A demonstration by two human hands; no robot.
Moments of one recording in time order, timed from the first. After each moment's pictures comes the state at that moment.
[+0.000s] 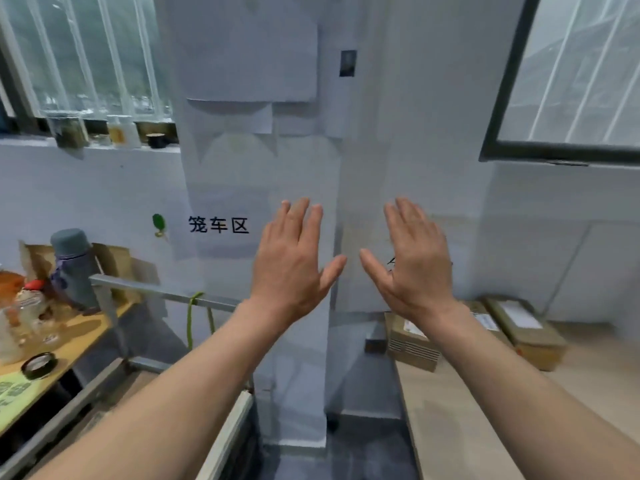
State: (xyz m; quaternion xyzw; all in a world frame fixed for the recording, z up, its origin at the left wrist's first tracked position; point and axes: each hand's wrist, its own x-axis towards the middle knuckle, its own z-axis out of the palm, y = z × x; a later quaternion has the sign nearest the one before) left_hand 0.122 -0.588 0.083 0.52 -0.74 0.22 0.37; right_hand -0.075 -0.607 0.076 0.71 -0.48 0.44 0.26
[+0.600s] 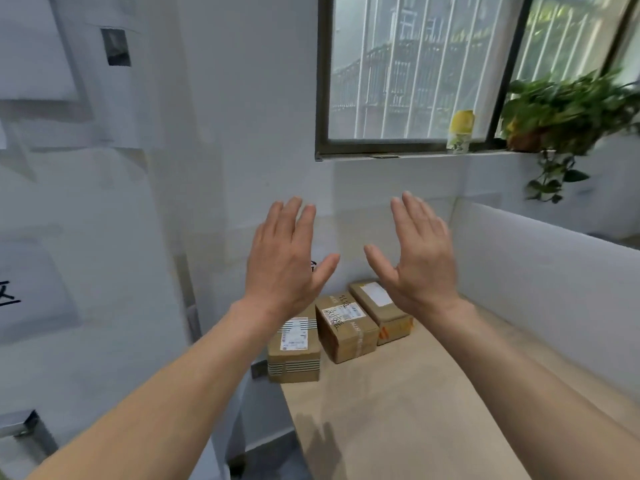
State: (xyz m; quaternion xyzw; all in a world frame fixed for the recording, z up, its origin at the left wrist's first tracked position) left_hand -0.097 -0.679 0.094 0.36 -0.83 0.13 0.40; right_hand -0.290 -0.597 0.091 0.58 -0.64 0.37 0.35
